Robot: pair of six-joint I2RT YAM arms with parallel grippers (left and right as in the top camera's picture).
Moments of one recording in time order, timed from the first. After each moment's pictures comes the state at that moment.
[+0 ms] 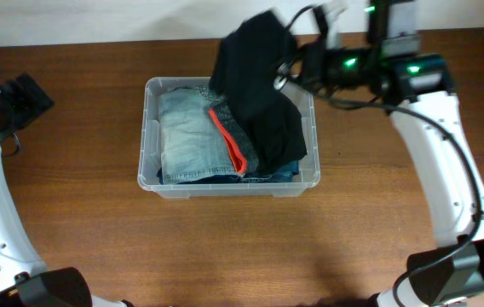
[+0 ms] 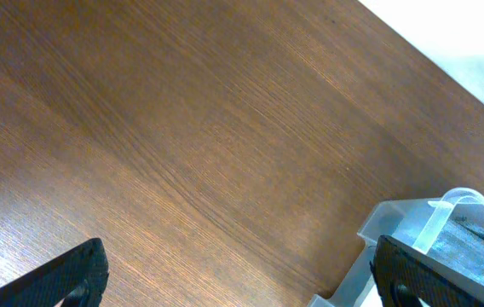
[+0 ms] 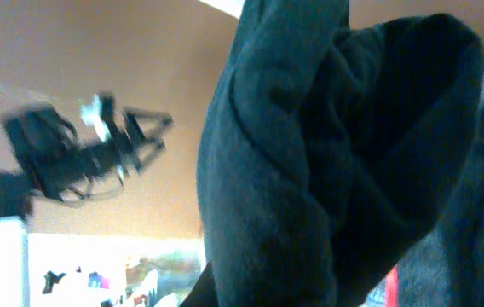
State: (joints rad) left arm 0.40 1.68 1.90 -1.21 -0.02 -0.30; right arm 0.17 1.74 1.82 -0.81 -1.00 0.52
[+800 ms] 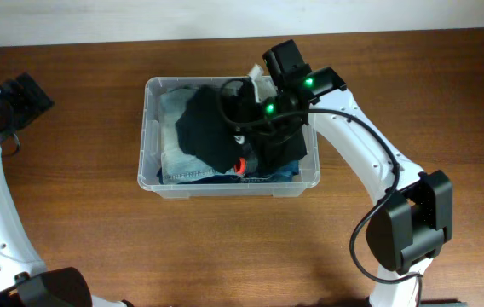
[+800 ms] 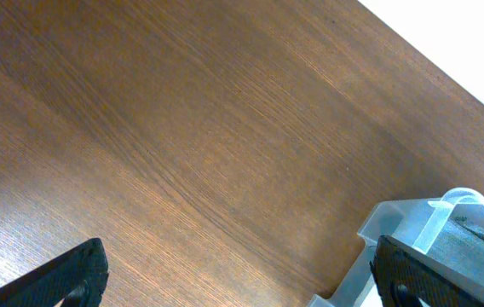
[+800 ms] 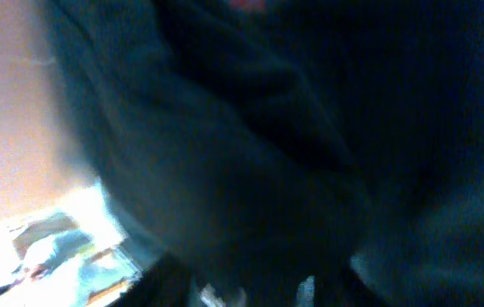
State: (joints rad) left arm 0.40 1.68 1.90 -1.21 -0.02 -0.30; right arm 0.41 1.98 1.76 -0.97 -0.56 0.41
